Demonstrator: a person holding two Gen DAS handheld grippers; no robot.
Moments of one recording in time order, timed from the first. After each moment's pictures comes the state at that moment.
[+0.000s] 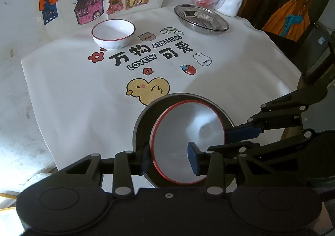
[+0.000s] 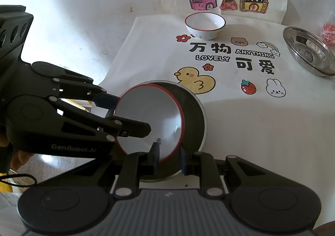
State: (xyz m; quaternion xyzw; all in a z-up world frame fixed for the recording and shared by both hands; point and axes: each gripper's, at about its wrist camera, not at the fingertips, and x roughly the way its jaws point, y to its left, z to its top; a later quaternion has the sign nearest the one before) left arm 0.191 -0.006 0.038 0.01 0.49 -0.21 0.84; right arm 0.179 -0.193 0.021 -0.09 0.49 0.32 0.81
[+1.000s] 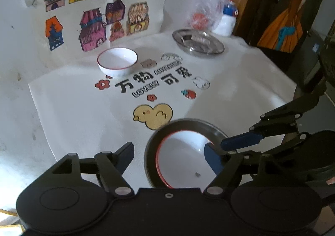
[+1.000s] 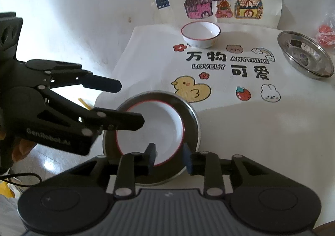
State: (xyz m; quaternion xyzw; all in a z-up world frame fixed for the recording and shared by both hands) left arm 0.187 0.009 0.059 0.01 0.43 -0.22 0.87; right arm 0.180 -0.200 0.030 -0.07 0.47 0.31 0.82
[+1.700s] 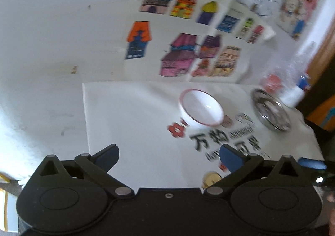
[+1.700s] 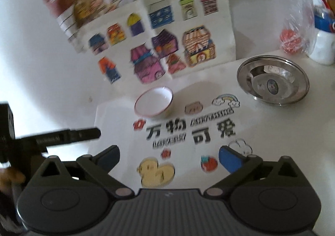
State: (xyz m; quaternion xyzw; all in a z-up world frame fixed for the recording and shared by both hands) left arm 0.285 0.084 0.050 -0.13 0.40 -0.04 0.91; right arm 0.270 -0.236 0.051 0.09 0.39 0.24 0.88
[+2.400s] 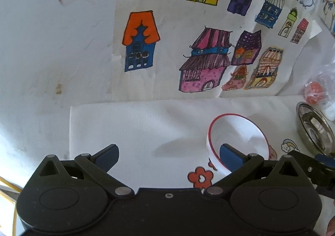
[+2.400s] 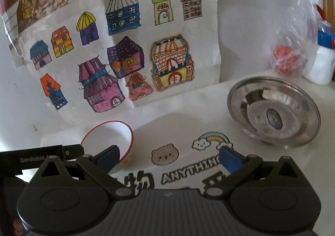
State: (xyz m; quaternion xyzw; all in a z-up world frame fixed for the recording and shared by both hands) left arm 0.377 0.061 0.009 -0.09 0.39 0.03 0.91; right arm 0.358 -0.193 0.000 0.05 0.33 0.14 0.93
